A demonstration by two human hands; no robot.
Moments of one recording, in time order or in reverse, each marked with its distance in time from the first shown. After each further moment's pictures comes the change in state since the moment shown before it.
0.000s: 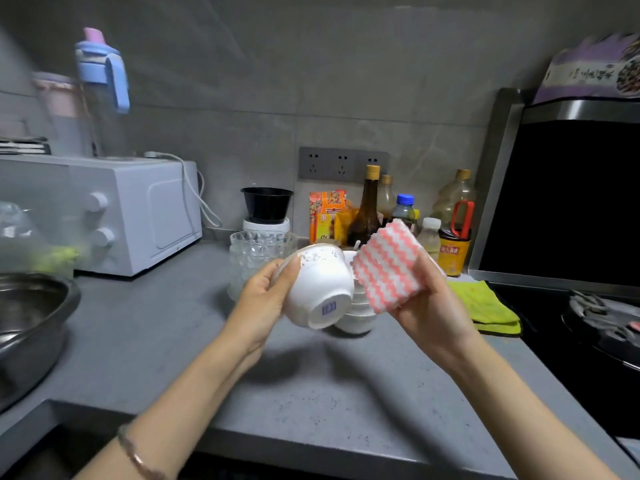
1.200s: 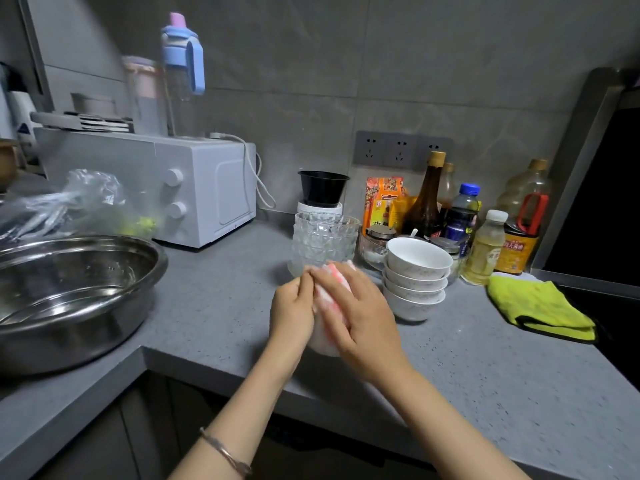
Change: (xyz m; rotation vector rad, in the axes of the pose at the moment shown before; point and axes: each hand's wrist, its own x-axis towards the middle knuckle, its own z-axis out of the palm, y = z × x) left_hand -0.022 -0.035 -0.050 0.248 0.350 -0.022; right_hand -0.003 0.134 0.063 -1.416 -0.232 -0.723
